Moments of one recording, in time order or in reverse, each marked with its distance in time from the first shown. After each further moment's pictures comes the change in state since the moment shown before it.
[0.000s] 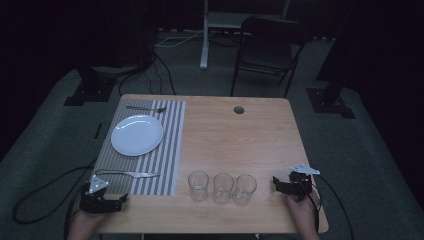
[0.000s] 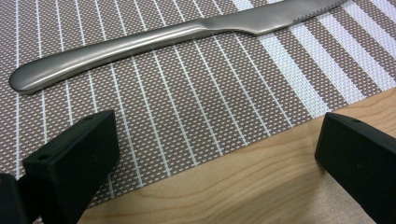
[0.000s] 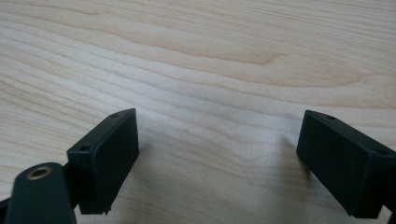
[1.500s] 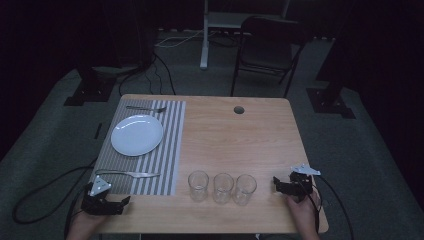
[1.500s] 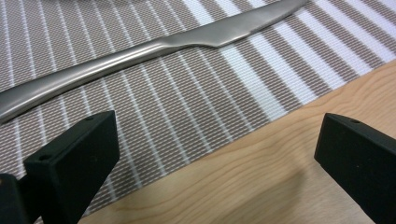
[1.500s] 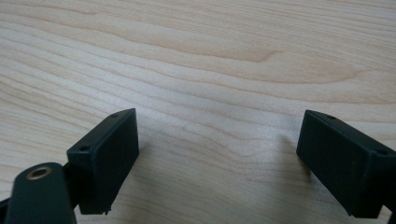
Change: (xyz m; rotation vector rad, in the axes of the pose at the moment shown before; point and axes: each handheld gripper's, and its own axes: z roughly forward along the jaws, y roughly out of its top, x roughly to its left) left arm -0.010 0.005 -0.006 -0.024 -0.069 0.078; right arm 0.000 -0.001 -0.001 -0.001 -0.007 0.006
